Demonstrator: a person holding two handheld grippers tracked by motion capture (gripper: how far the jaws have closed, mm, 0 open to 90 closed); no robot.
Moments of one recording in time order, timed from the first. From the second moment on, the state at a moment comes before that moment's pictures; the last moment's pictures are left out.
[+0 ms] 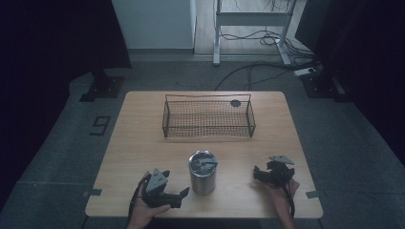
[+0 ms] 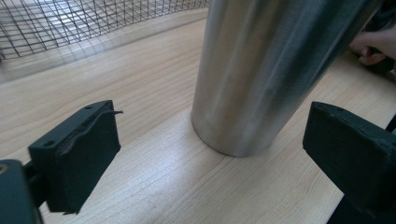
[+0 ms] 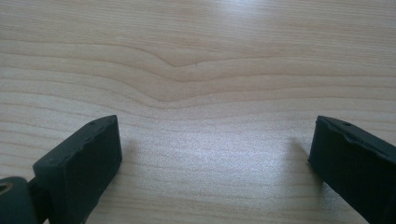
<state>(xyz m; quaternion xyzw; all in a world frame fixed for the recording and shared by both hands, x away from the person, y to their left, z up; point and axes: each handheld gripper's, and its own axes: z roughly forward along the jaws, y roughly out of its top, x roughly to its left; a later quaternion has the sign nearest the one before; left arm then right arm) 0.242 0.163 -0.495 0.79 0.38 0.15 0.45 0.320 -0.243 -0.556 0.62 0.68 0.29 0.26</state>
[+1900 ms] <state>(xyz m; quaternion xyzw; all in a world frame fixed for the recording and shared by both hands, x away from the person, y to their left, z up) 0.274 0.084 -0.494 0.82 0.34 0.17 0.44 0.319 -0.243 -0.556 0.63 0.67 0.29 0.26</state>
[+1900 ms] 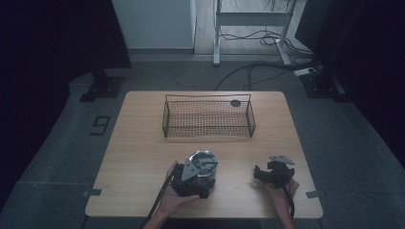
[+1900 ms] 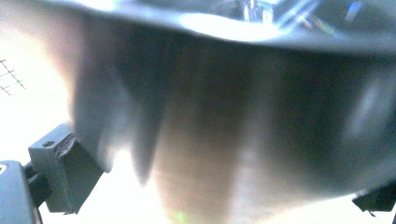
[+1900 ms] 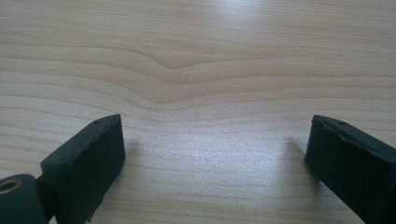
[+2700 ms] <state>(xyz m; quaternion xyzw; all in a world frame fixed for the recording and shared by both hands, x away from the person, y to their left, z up) 0.271 0.087 -0.494 0.81 0.33 0.17 0.45 0.319 -0.243 -0.556 0.63 0.67 0.29 0.26</state>
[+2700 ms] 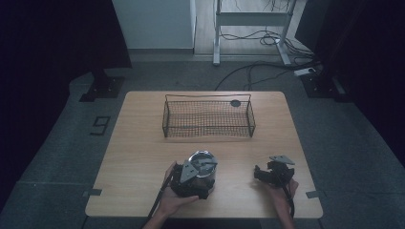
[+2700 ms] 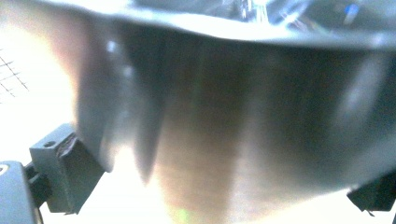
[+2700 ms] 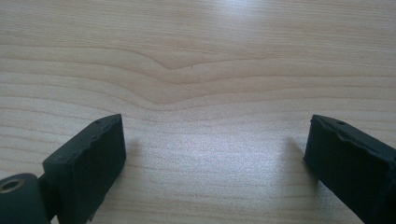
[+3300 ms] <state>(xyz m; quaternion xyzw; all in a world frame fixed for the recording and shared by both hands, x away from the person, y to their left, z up) 0.271 0.090 -0.494 0.81 0.34 0.17 0.45 0.320 -0.243 -0.555 0.63 0.67 0.29 0.26</state>
